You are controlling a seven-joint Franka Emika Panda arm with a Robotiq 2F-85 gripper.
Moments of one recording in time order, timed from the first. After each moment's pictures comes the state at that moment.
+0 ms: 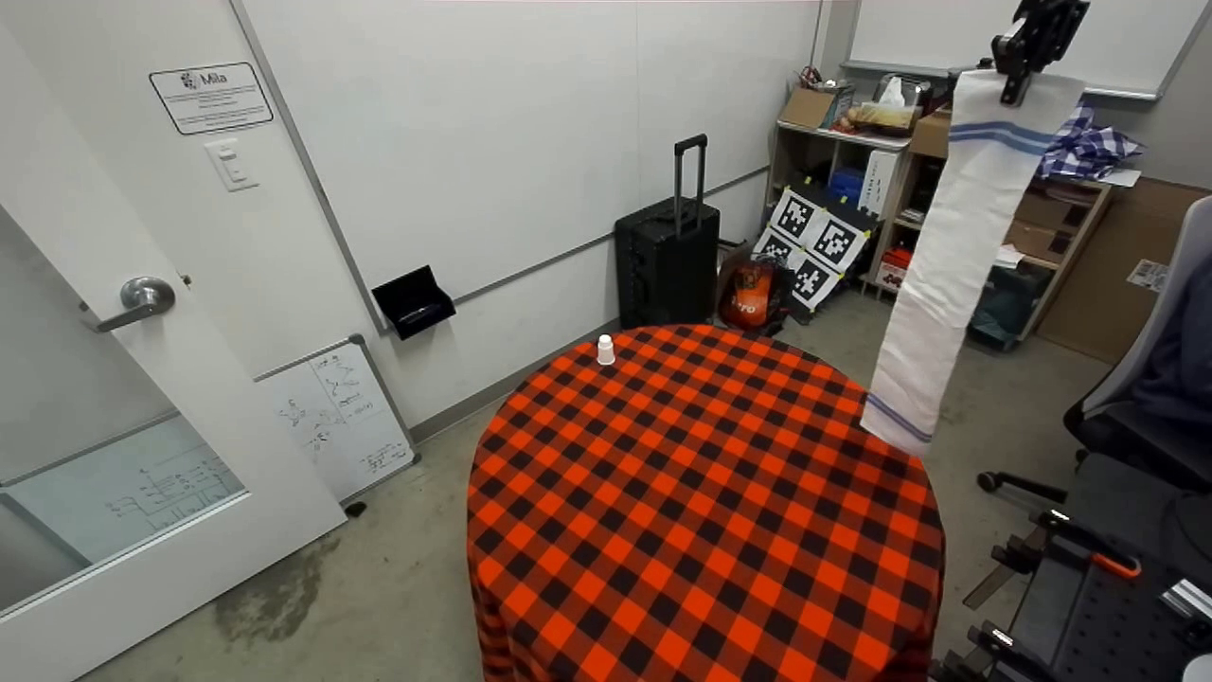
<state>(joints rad) -0.25 -0.13 -0.25 -1.87 -0.27 1.87 -0.16</state>
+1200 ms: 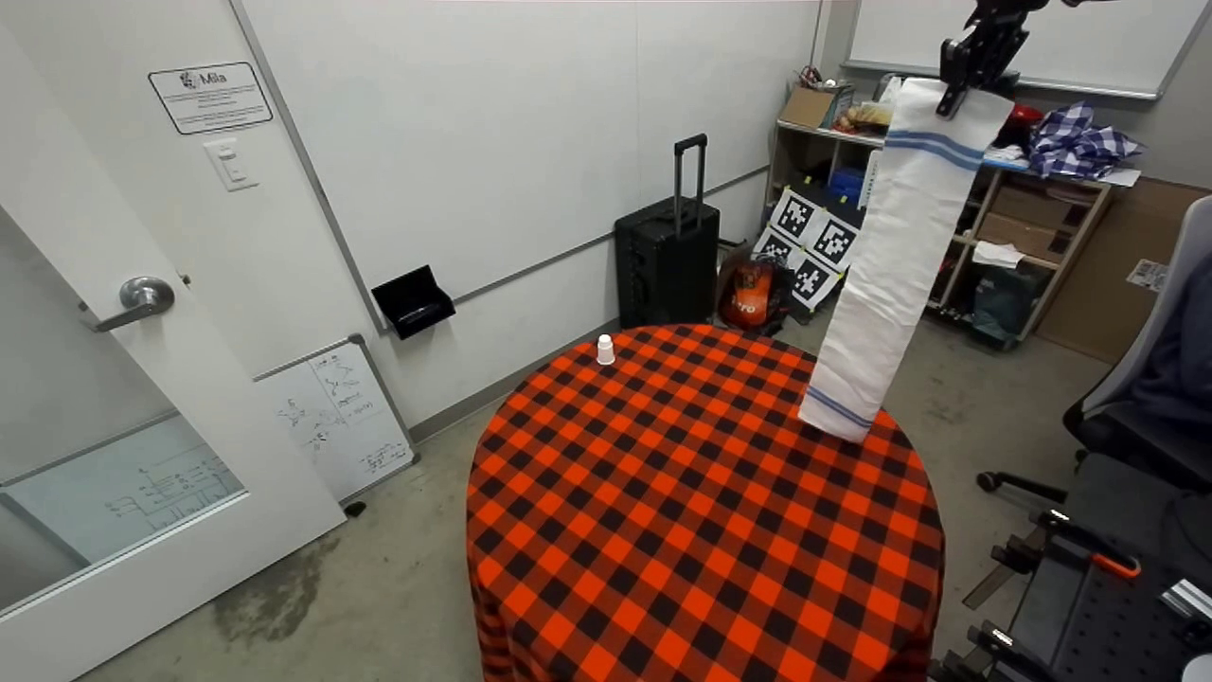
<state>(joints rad) -0.22 -0.11 -0.26 -1.91 -0.03 2.02 -0.21</state>
